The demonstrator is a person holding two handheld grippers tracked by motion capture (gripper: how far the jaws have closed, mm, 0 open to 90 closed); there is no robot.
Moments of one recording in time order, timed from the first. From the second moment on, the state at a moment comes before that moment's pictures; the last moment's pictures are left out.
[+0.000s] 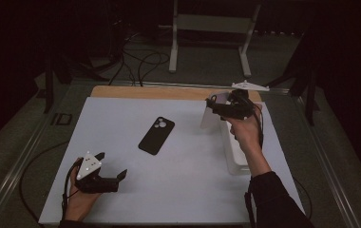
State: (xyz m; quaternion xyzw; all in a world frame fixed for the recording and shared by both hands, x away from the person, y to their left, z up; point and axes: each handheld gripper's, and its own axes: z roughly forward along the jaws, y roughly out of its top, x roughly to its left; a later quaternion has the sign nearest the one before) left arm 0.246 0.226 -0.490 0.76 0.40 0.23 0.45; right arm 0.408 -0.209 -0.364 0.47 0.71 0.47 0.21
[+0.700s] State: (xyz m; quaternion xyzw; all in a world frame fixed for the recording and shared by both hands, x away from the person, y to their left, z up) left arm 0.245 0.226 -0.489 0.76 0.40 0.23 0.46; right arm 0.439 -0.239 -0.355 0.52 0.68 0.45 0.24
